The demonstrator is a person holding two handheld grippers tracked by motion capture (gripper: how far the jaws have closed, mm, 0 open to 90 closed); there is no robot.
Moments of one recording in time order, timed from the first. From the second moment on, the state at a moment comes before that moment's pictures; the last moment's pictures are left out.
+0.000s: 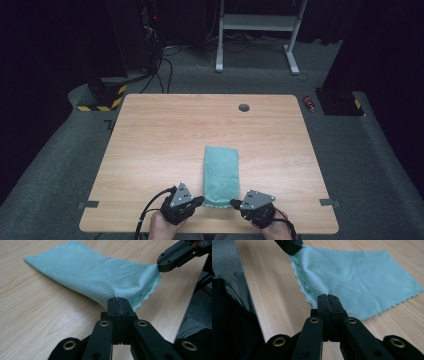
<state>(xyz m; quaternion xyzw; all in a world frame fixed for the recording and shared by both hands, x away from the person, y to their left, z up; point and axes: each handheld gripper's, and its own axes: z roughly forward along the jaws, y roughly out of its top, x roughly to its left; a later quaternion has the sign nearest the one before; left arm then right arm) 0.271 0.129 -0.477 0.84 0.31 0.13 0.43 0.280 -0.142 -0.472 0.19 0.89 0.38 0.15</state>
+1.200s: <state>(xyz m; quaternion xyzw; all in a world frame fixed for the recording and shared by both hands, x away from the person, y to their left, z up) 0.329 0.131 -0.445 0.83 0.33 0.10 0.44 0.331 -0.139 -0.433 0.22 0.89 0.37 0.12</state>
